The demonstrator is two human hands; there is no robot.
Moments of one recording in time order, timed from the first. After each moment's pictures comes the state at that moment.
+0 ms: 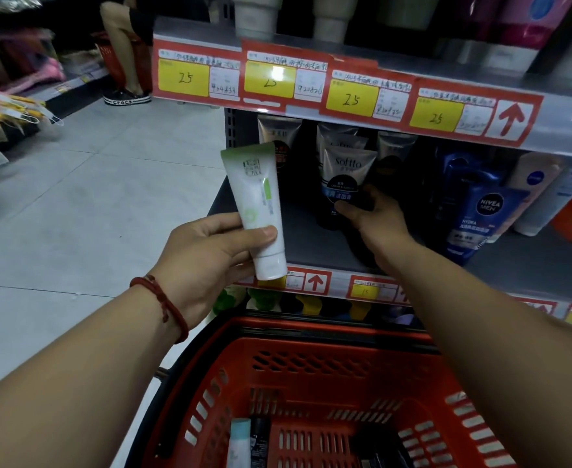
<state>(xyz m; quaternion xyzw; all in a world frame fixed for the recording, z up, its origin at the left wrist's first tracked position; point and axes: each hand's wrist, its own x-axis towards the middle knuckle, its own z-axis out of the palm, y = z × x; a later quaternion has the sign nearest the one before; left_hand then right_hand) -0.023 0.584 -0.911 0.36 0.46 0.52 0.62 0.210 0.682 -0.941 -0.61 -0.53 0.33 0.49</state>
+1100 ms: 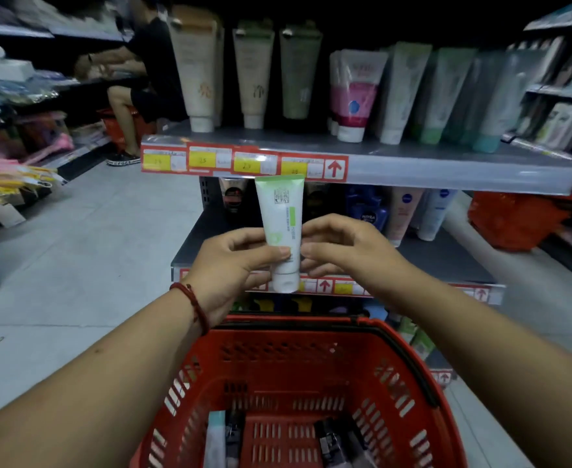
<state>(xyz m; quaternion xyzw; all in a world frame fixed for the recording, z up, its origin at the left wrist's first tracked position) 0.069 0.484 -0.841 0.49 0.43 0.49 0.57 0.268 0.478 -0.818 -0.48 -0.65 0.43 0.40</state>
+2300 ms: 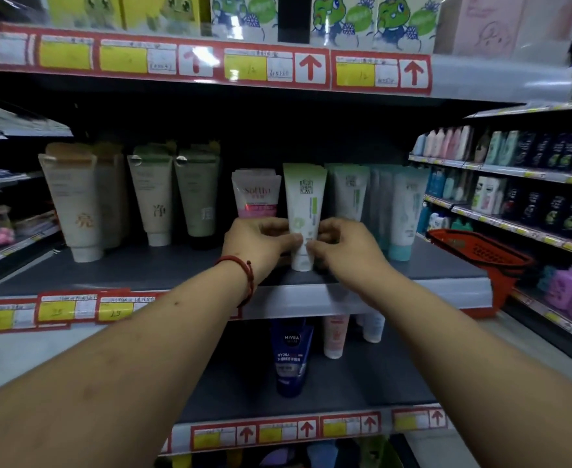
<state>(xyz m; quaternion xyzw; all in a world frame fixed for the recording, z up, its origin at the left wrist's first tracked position) 0.258 0.655 -0.716 0.60 0.41 0.53 0.44 0.410 0.624 -0.716 -0.59 -0.62 0.19 0.49</state>
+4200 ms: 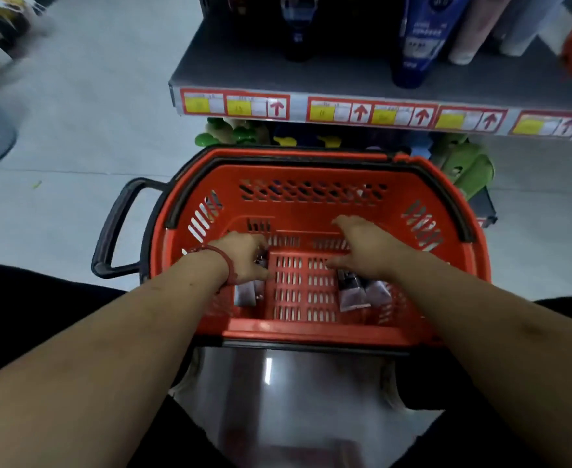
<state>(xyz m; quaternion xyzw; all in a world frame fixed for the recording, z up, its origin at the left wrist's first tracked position) 0.032 0.426 -1.052 0.73 0.60 -0.14 0.30 0.273 0.420 -1.036 -0.62 -0.73 0.29 -0.06</state>
